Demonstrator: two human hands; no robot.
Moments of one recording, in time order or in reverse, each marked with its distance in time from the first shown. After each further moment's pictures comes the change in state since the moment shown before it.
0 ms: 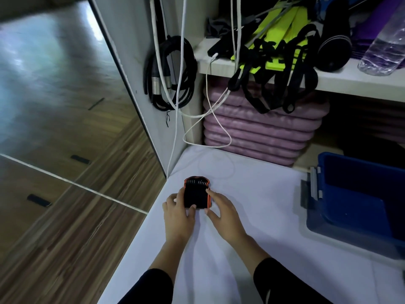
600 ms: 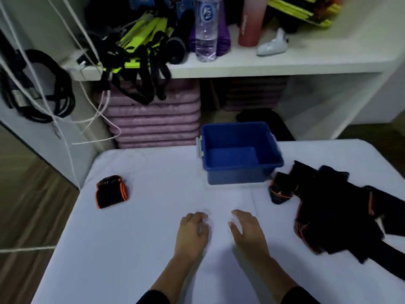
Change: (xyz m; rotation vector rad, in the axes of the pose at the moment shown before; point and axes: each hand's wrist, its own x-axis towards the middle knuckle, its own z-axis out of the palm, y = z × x) left_hand -0.183 0.109 0.109 -0.074 -0.487 0.418; right_hand -0.255 0.082 -0.152 -0.187 0.477 0.434
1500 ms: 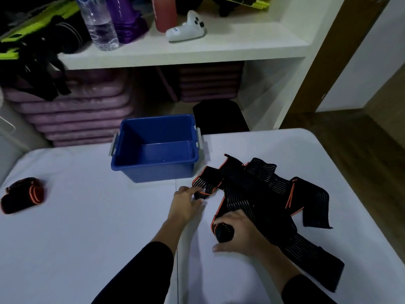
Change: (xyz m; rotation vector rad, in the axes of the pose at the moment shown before) left_hand 0.071 0.171 0.161 0.111 -0.141 -0.010; right_hand 0.037 0.171 -0.184 -0.085 -0.405 -0.235
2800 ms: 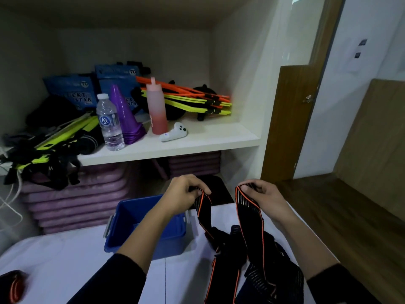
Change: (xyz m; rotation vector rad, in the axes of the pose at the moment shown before) left_hand 0.003 0.194 -0.178 -0.040 0.080 0.589; right_hand 0.016 -0.100 -0.249 0.736 0.500 -0.019
